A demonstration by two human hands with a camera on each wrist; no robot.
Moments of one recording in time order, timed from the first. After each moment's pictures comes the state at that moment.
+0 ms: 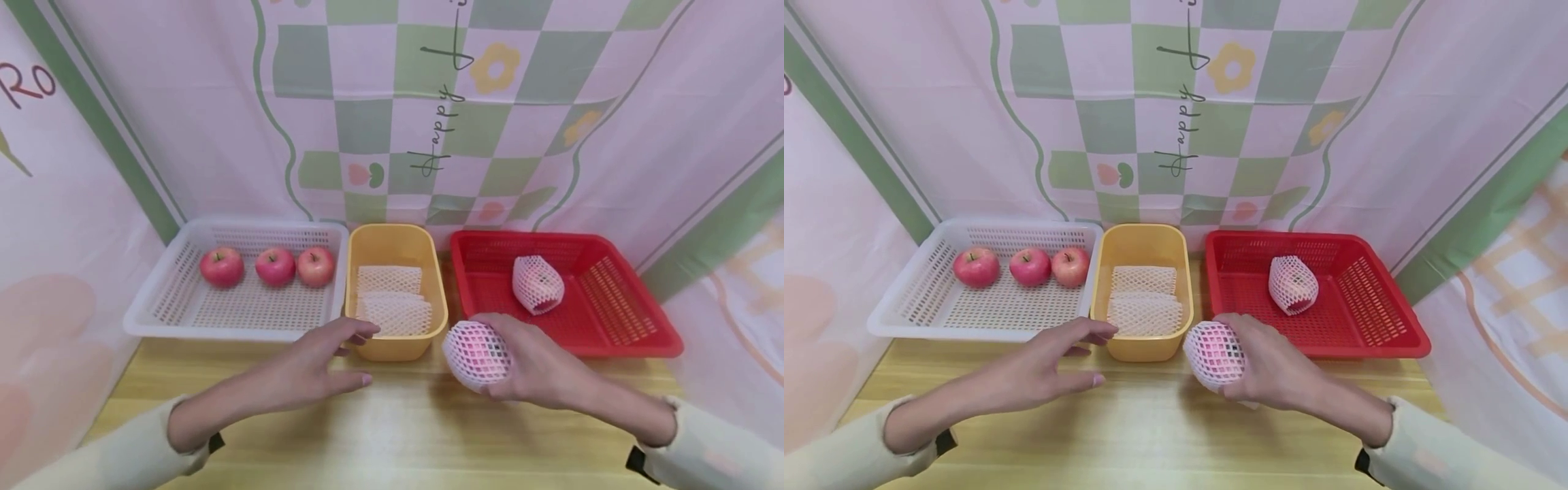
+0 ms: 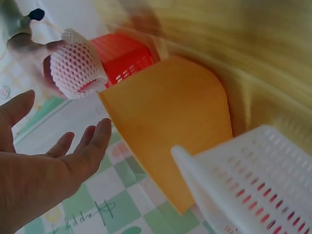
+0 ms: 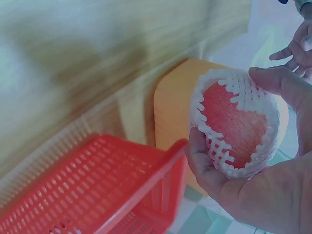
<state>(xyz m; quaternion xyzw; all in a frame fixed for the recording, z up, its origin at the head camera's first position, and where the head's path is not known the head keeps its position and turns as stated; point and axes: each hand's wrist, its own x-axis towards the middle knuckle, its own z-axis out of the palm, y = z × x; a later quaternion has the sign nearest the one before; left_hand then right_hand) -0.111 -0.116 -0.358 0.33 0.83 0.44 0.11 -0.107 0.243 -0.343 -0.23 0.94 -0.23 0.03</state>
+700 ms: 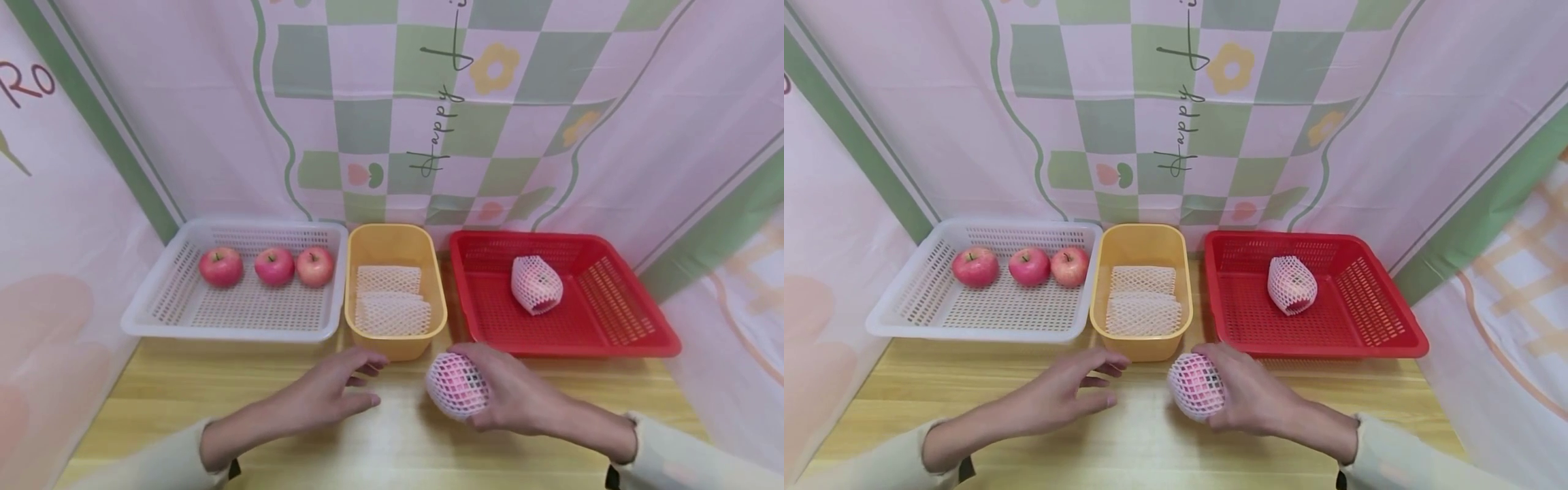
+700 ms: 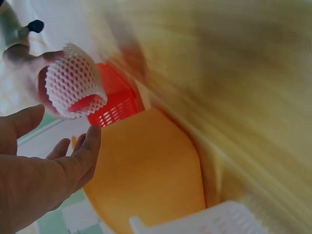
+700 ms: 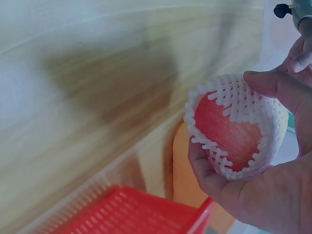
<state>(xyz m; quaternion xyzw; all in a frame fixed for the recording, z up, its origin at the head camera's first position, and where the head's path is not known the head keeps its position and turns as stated) -0.099 -0.098 -0.410 0.34 0.78 0.51 0.14 -0.091 0.227 -0.380 -0.27 0.93 -0.23 0.06</state>
